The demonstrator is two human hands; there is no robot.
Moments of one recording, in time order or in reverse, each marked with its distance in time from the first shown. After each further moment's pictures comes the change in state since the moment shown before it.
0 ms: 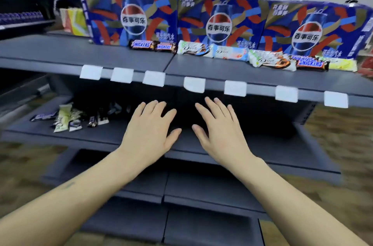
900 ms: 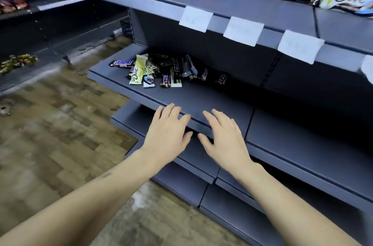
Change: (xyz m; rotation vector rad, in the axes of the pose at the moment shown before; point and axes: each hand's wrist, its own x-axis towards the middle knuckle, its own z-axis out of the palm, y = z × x) left_hand -0.085 -0.158 0.139 -0.027 -0.278 -0.320; right_hand 0.059 -0.133 0.221 0.262 -0.421 -0.128
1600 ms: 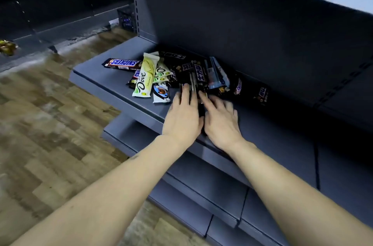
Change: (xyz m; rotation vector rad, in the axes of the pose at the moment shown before) left_hand 0.150 -0.108 0.128 -0.249 -0.045 -0.212; right_hand 0.220 -0.012 0.120 -0.081 -0.002 0.028
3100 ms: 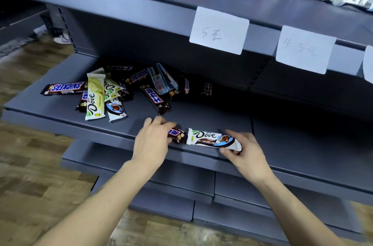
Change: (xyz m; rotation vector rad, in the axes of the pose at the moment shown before) left_hand -0.027 0.020 -0.017 -0.143 -0.109 0.214; right_hand -0.155 0.081 -0.072 0.521 0.132 0.552
